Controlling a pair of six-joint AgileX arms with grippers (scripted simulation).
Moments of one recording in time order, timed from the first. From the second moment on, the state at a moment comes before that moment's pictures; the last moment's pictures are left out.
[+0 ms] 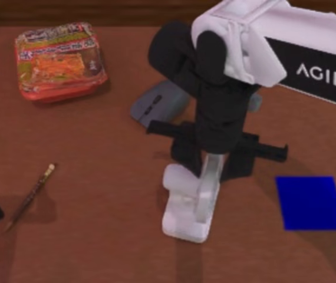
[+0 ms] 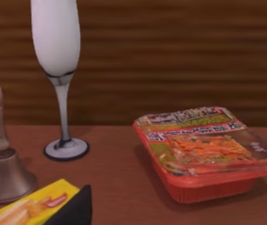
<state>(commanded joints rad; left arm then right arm) 0.00 0.00 0.00 0.00 0.00 0.00 0.76 2.04 1.73 -1.26 0.00 1.05</state>
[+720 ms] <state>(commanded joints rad) 0.00 0.00 0.00 0.00 0.00 0.00 0.77 2.04 1.91 -1.43 0.00 1.05</state>
